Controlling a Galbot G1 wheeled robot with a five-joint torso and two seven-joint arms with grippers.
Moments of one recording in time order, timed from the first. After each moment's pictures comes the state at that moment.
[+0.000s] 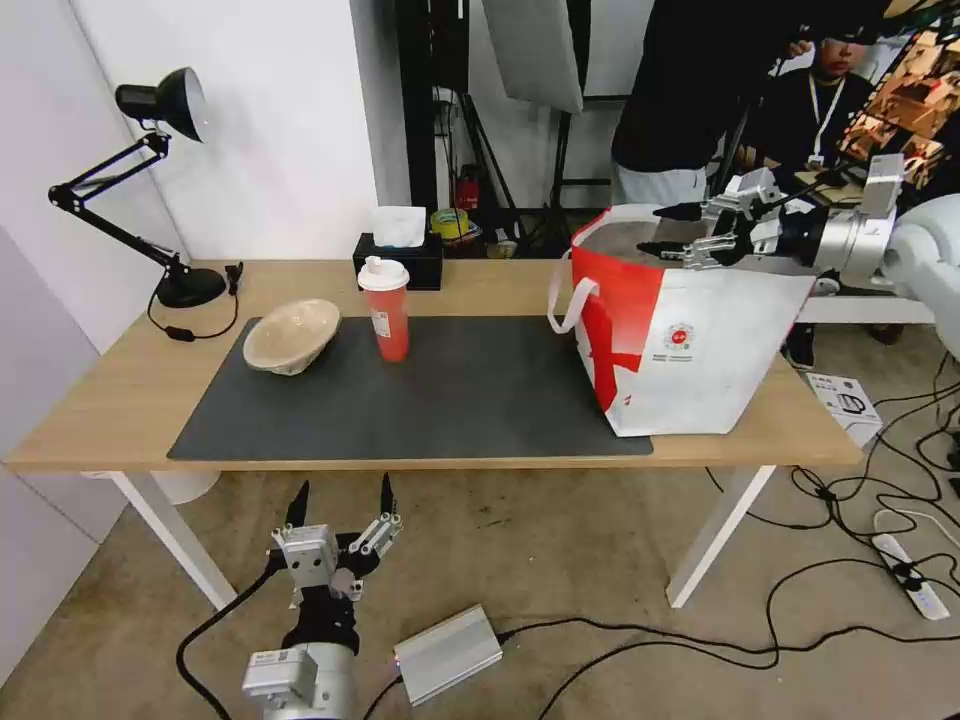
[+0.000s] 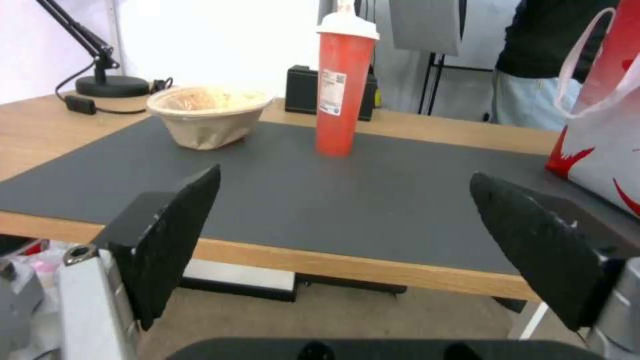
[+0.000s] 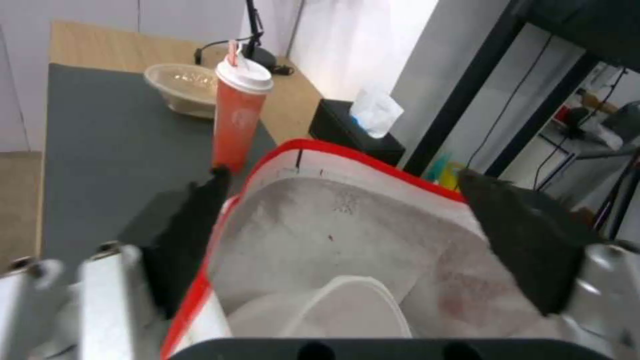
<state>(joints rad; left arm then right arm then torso) 1.80 -1.41 -0.28 -2.33 -0.03 -0.04 -0.35 0.10 0.55 -0.40 1.27 0.90 -0.07 -0.93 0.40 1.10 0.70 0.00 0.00</state>
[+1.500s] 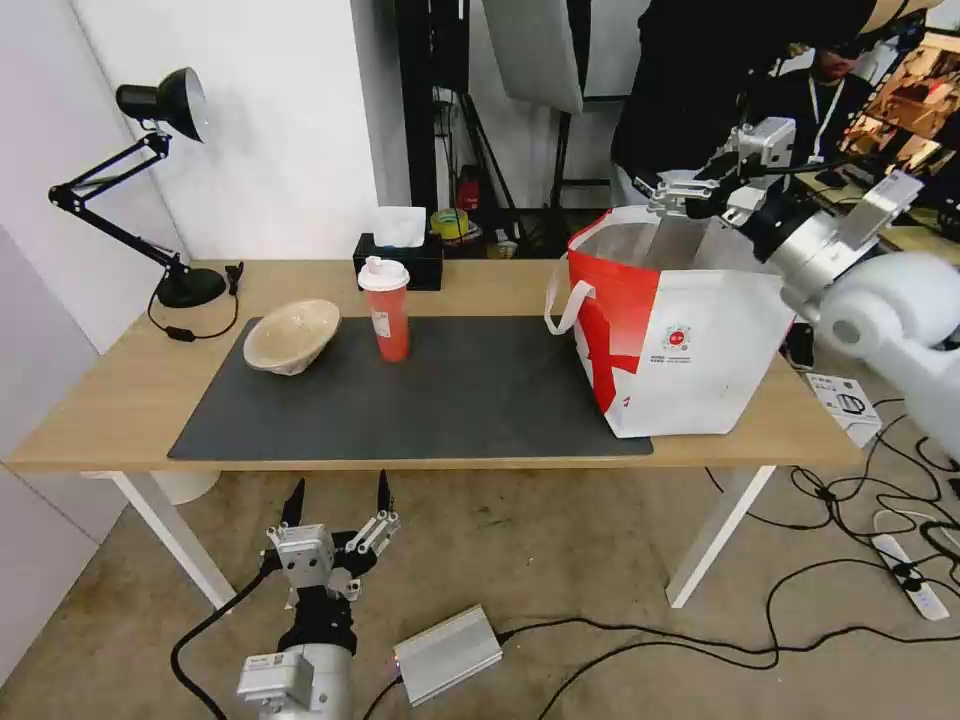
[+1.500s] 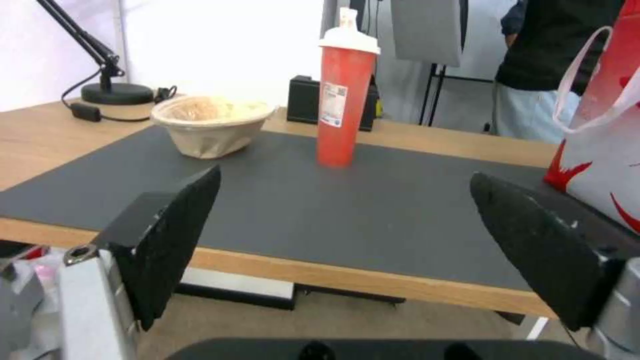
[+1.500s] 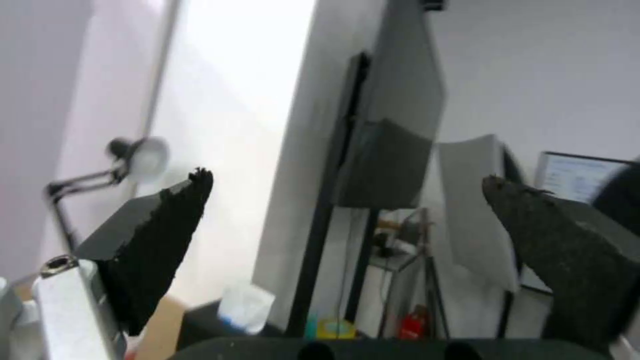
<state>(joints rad) 1.81 -1.43 -0.27 -2.34 -0.02 -0.05 -0.35 -0.33 0.50 -0.16 1.90 0.99 0.17 0.14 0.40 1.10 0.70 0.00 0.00</state>
